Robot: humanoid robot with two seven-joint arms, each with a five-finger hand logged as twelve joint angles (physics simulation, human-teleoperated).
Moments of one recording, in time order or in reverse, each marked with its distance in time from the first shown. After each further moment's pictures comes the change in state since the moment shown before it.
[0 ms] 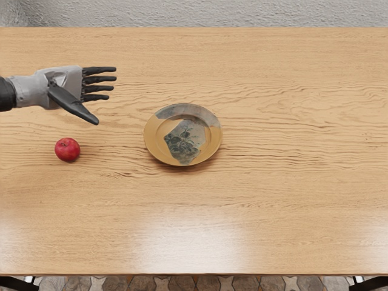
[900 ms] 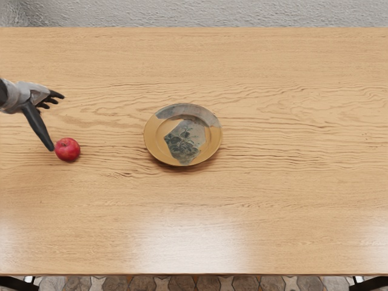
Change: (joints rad) left arm -0.746 -0.224 1.224 -0.012 -0.010 0.349 0.008; right arm -0.001 0.000 0.000 0.000 0.000 0.000 0.000
